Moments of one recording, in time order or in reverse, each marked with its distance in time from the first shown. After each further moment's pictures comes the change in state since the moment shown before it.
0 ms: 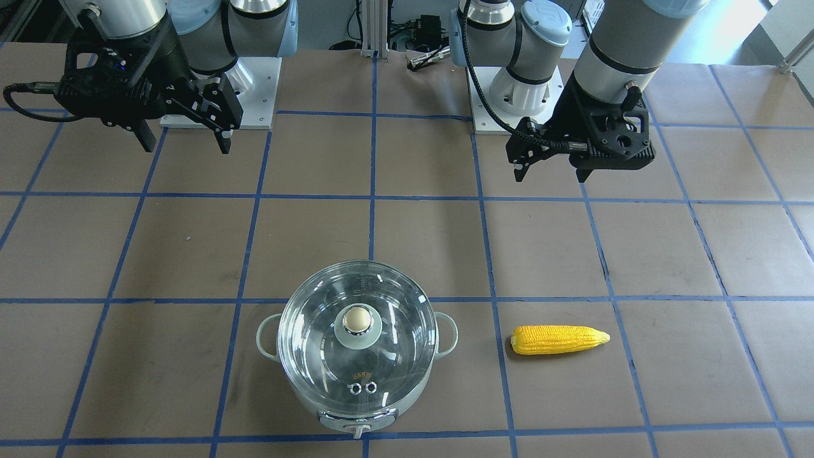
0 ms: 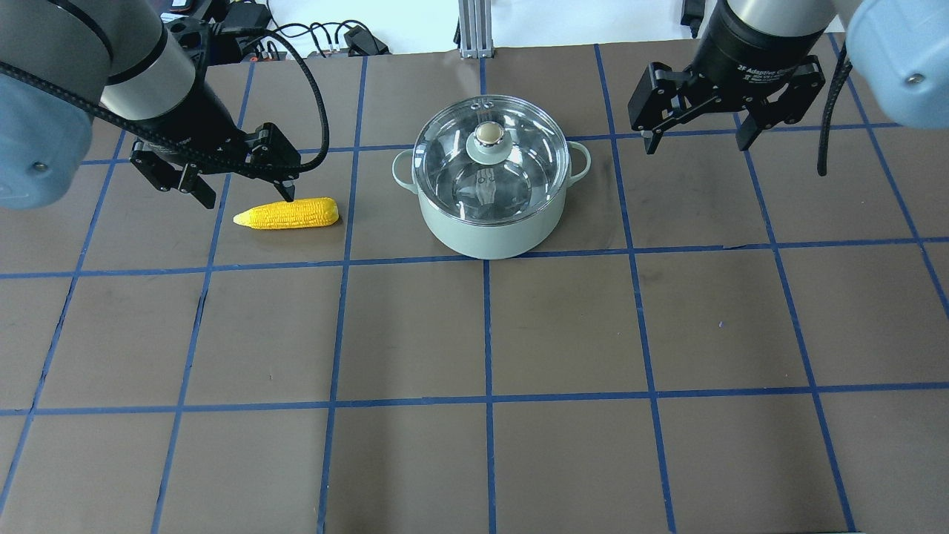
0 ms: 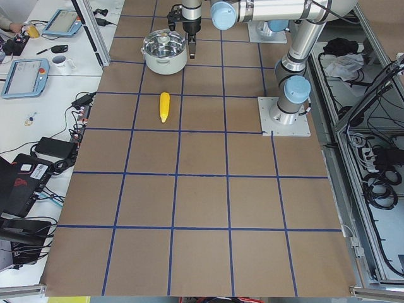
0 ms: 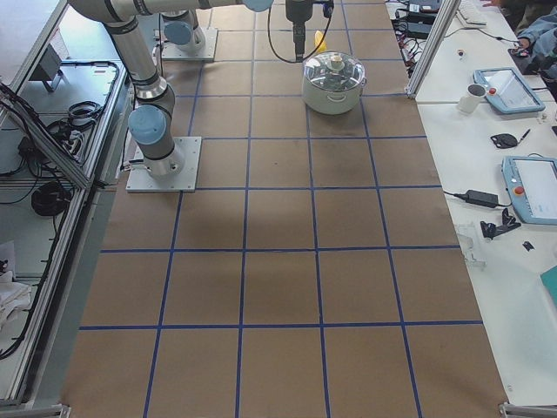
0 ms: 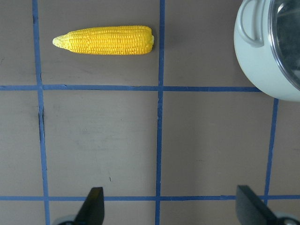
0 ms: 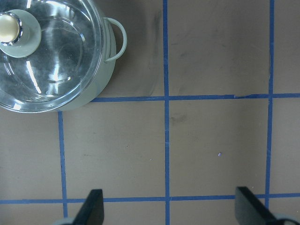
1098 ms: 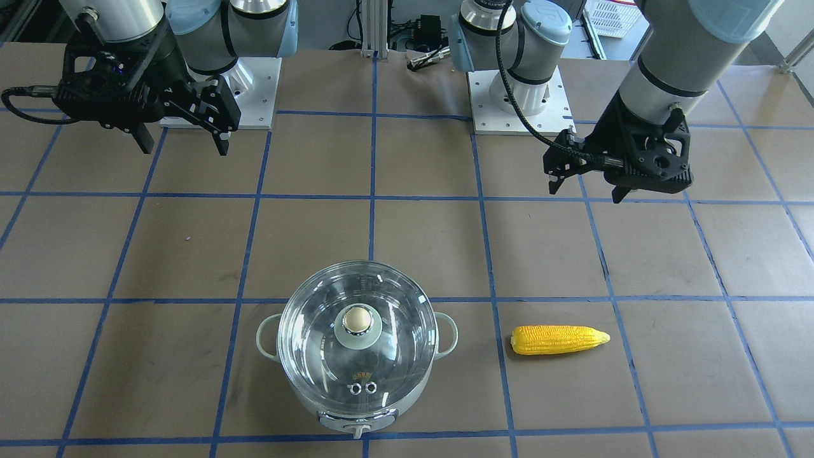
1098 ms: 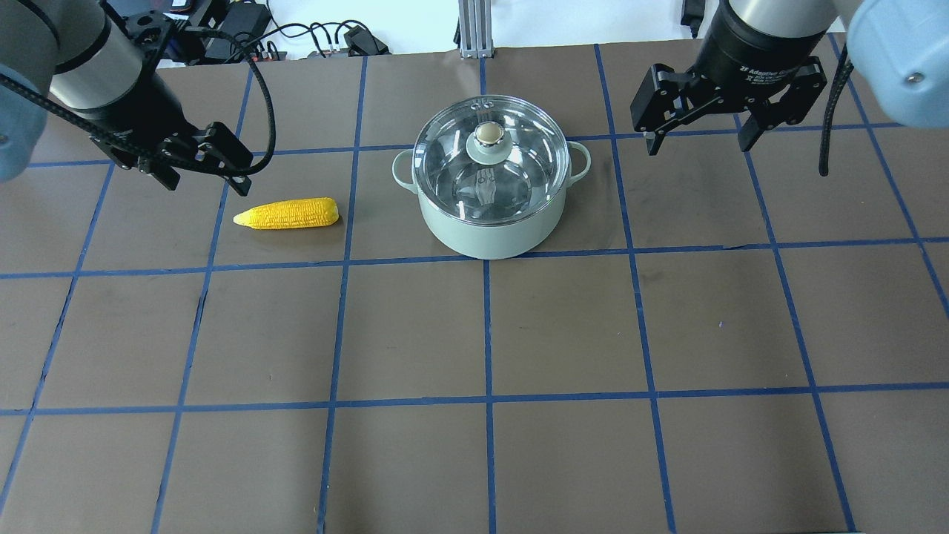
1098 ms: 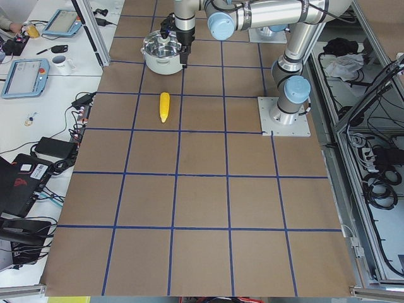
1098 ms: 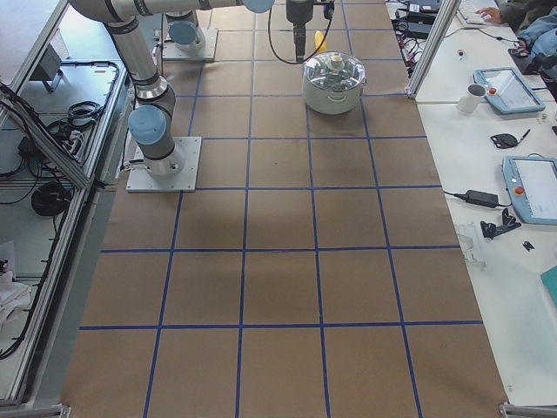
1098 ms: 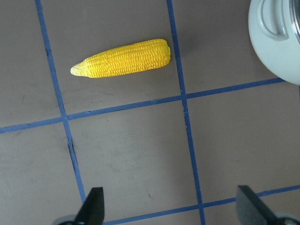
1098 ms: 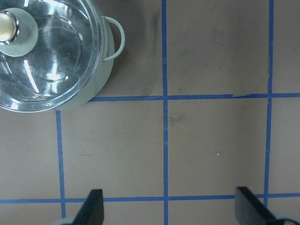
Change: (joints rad) left arm 0.113 -0.034 0.011 0.023 -0.009 0.296; right arm -0.005 0.001 0.003 0.000 -0.001 -0.007
